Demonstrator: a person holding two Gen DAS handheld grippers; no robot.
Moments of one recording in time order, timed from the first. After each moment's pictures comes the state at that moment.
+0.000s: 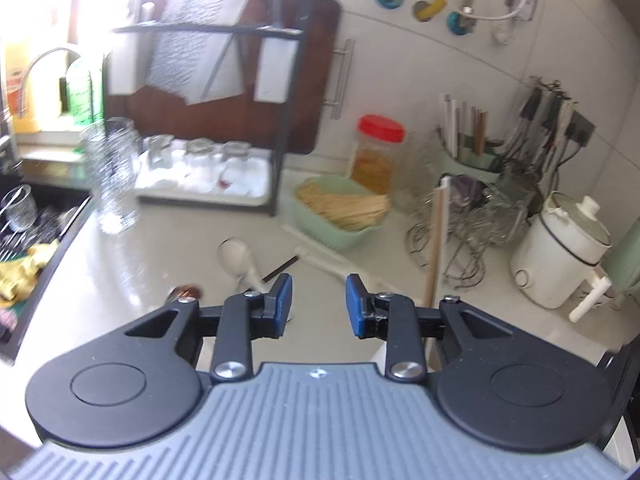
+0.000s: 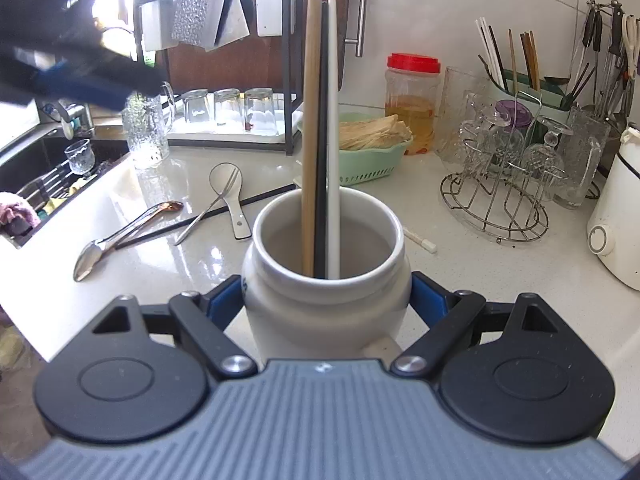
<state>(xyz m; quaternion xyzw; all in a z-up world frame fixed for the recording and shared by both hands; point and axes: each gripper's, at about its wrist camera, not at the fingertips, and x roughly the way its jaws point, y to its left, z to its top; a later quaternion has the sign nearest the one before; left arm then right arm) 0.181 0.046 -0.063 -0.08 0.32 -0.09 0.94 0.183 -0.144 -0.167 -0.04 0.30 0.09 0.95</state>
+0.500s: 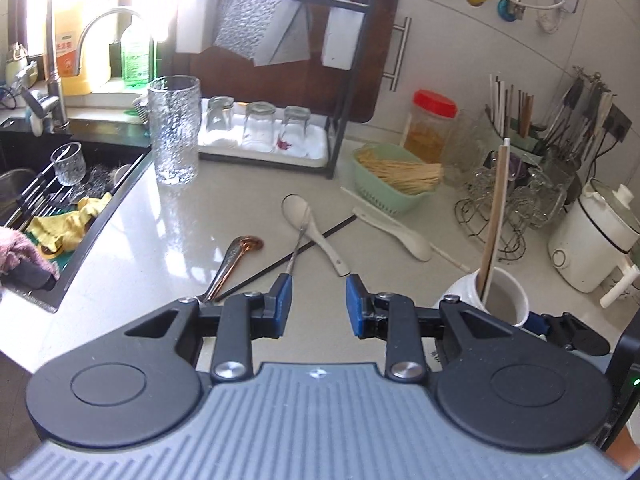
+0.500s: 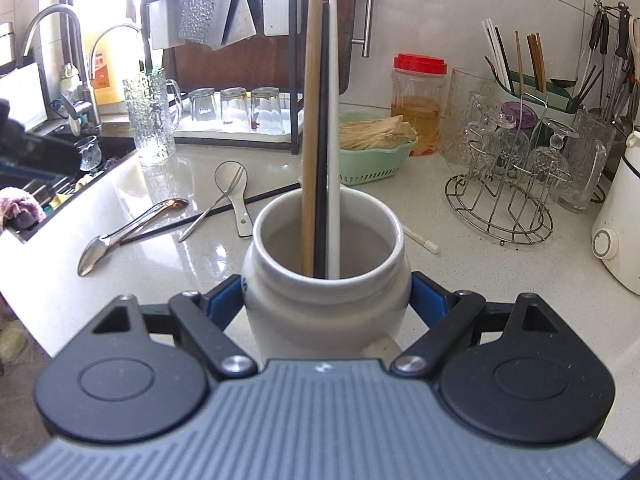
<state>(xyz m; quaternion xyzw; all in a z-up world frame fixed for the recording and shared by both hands) 0.153 0.085 -0.085 -0.08 0.36 -0.03 0.93 0.182 -0.146 -0.166 -0.04 0.30 0.10 0.95</state>
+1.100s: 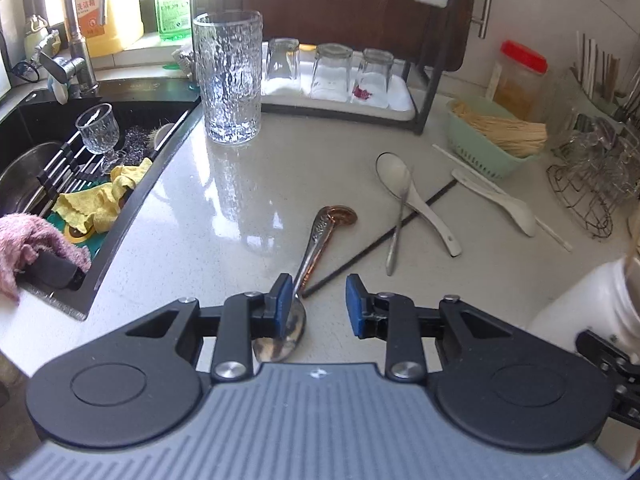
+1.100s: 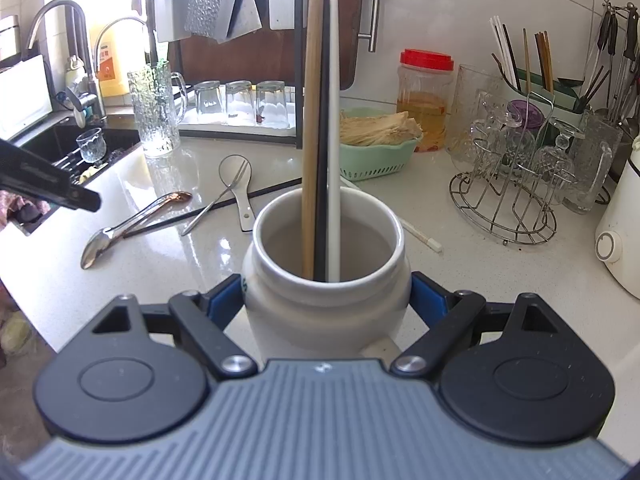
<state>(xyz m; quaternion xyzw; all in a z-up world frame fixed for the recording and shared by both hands) 0.229 0.145 -0.147 -0.05 0.43 0.02 0.90 0.185 -0.147 -0.164 -0.05 0.31 0.11 0.94</state>
